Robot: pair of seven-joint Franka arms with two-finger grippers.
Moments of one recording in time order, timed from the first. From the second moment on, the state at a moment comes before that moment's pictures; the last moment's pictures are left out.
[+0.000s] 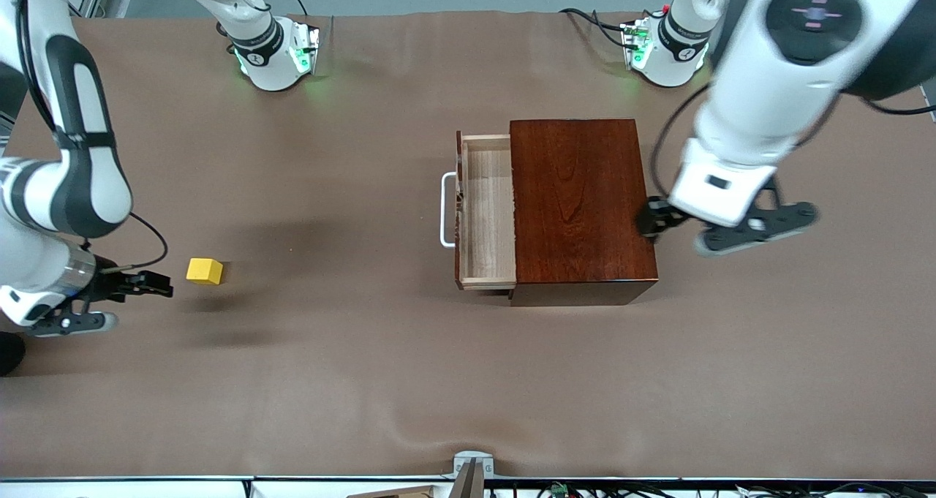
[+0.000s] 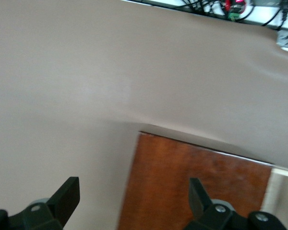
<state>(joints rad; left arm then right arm) -0.39 0.27 0.04 -1.32 0.12 1.65 -0.58 -0.15 0.48 0.00 -1.66 0.03 2.11 -0.25</state>
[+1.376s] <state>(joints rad) -0.02 0.05 -0.02 -1.50 0.03 1.55 0.00 -0.15 0.54 0.00 -1.96 -0.02 2.38 -0.25</state>
